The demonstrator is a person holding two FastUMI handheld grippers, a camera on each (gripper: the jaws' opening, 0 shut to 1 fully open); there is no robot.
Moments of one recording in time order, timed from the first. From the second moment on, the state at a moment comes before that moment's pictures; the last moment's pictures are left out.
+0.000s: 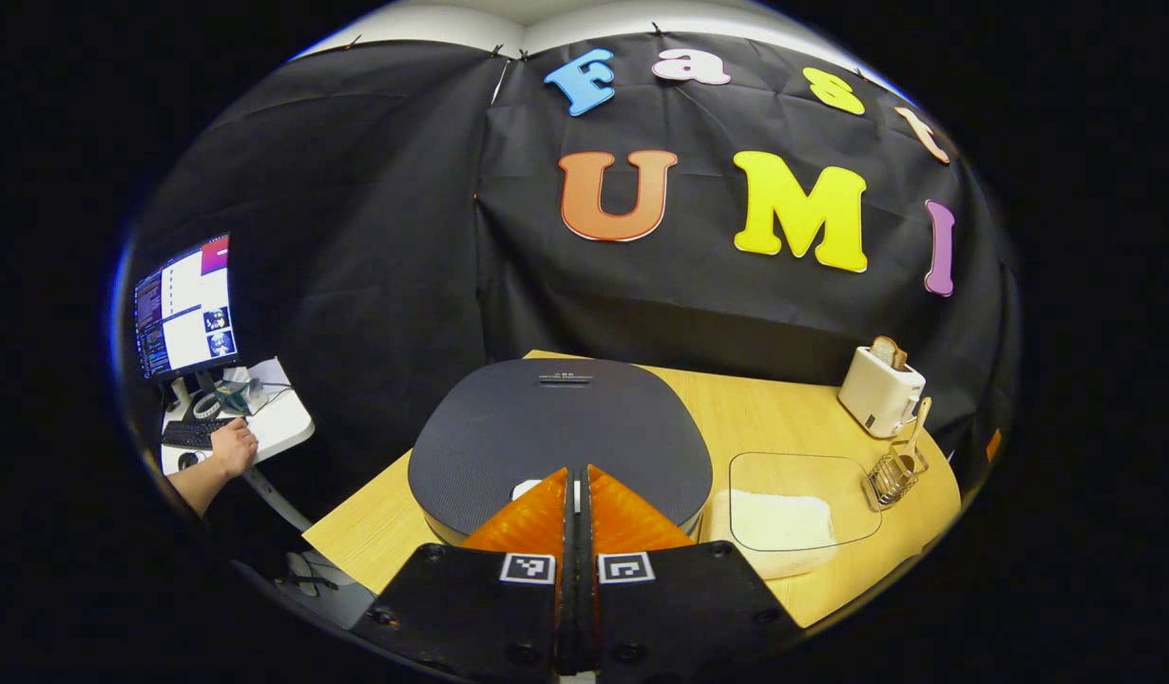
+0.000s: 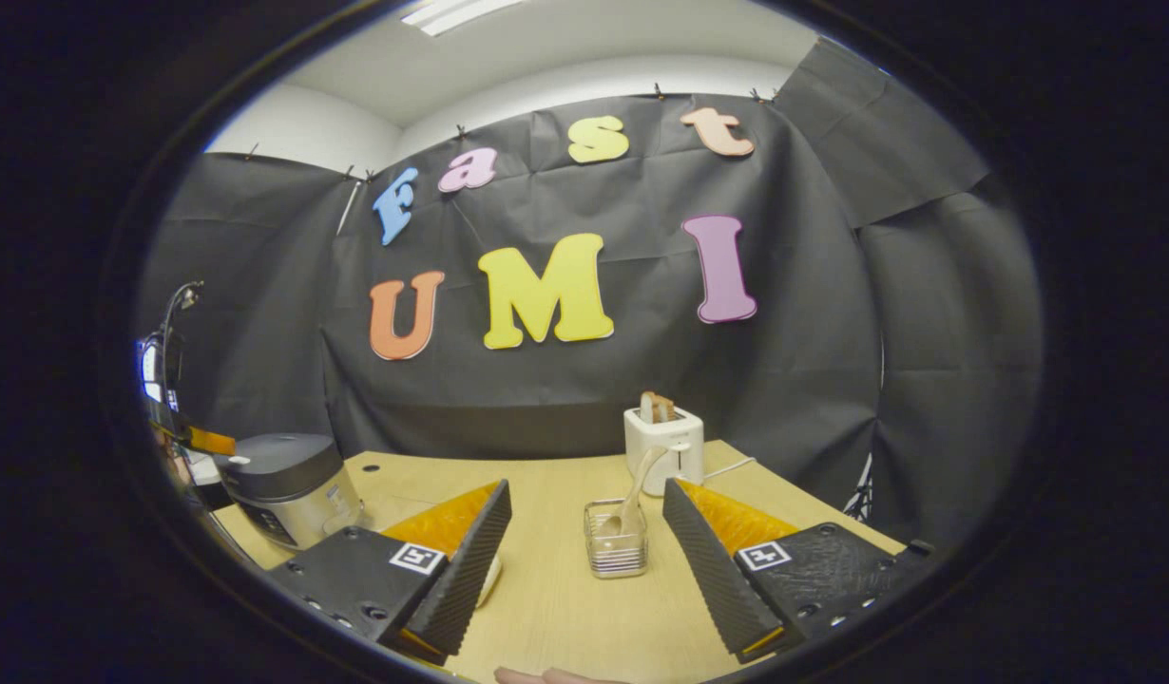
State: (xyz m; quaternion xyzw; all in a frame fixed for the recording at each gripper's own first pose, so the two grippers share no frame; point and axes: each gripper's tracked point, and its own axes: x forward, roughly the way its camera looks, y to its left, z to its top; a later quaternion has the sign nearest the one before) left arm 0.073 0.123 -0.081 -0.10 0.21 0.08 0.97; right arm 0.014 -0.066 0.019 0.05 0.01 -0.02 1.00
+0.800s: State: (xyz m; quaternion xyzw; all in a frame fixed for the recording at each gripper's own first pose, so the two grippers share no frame) left arm 0.076 0.123 -0.093 -0.11 0.25 0.05 0.96; right arm 0.012 -0.057 0.018 0.05 0.01 -0.01 1.00
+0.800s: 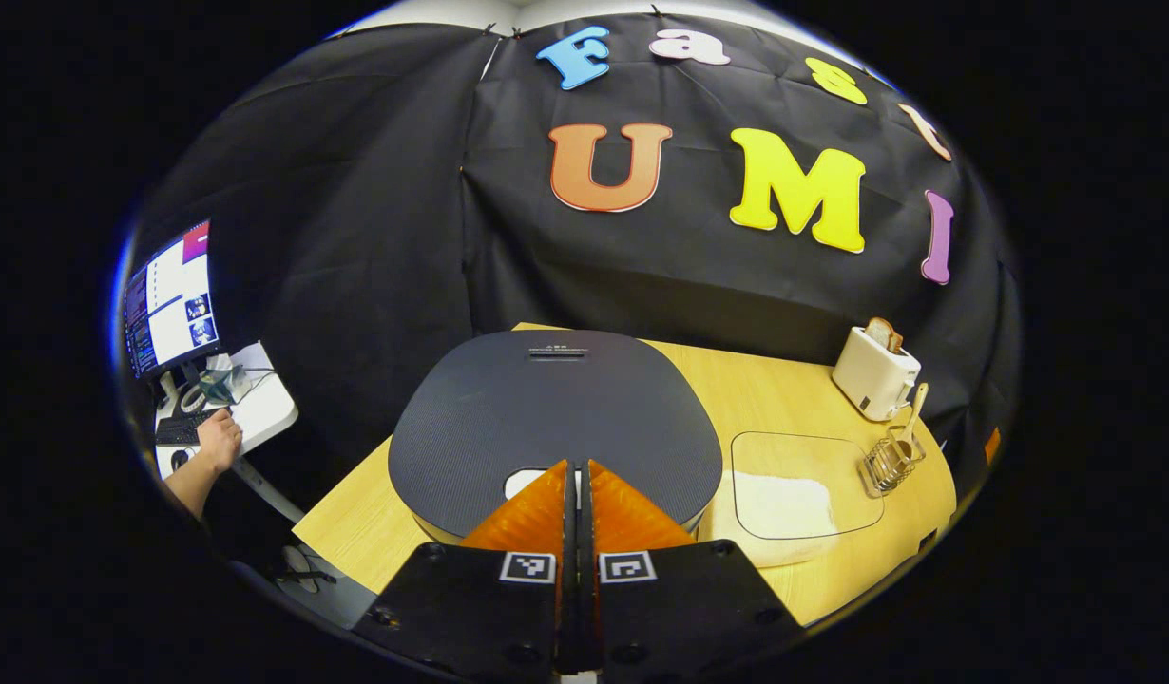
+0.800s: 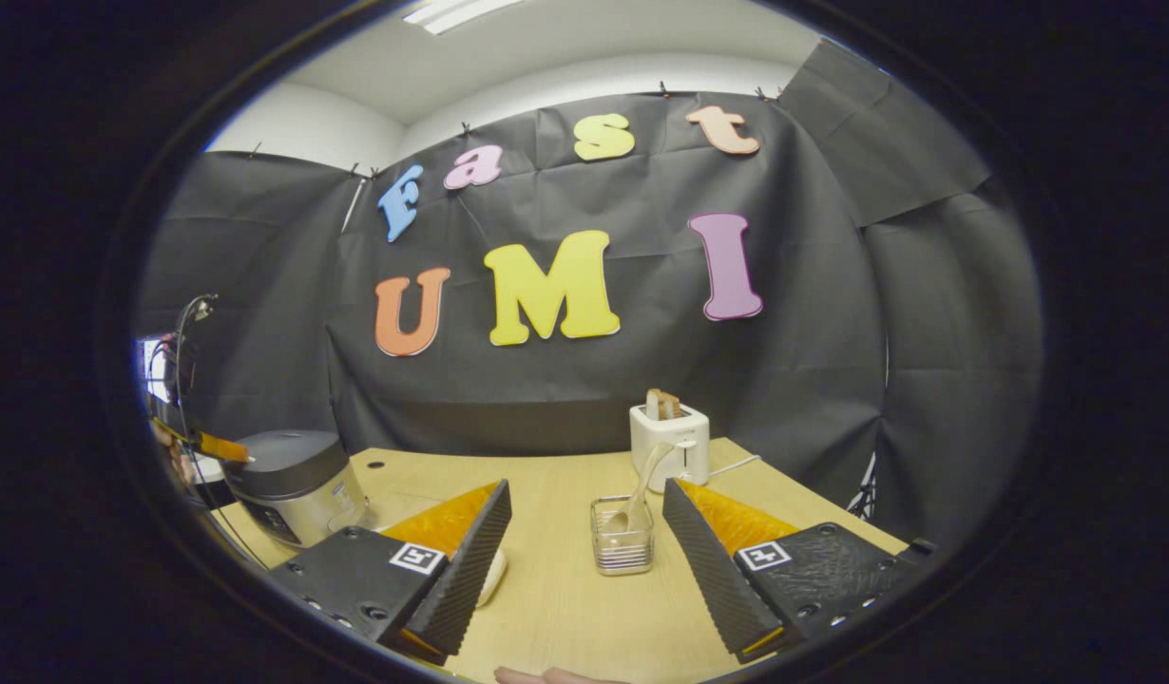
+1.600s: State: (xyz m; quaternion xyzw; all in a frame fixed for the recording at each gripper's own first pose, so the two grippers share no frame) left arm 0.059 0.129 0.017 -0.03 0.06 0.12 0.99; right arm 0.014 -0.063 0.014 0.04 0.02 -0.01 1.00
